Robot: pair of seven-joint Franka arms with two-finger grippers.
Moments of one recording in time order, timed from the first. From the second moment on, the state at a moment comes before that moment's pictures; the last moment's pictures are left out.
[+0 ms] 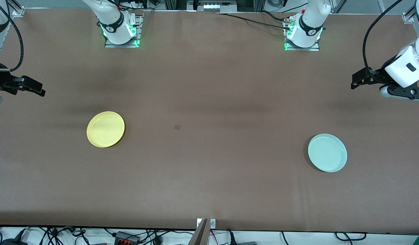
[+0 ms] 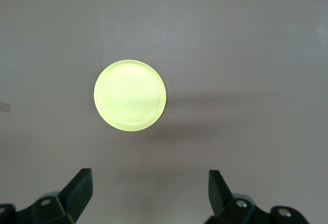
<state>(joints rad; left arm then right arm) -0.04 -0.01 0.04 -1.72 -0.02 1.62 0.12 -0.09 0.03 -0.01 -1.70 -0.02 1.70 -0.05</state>
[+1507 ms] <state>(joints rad) 0.19 0.60 0.05 -1.54 -0.19 2.00 0.53 -0.09 0.38 -0.01 -1.73 -0.03 1.70 -0.05</state>
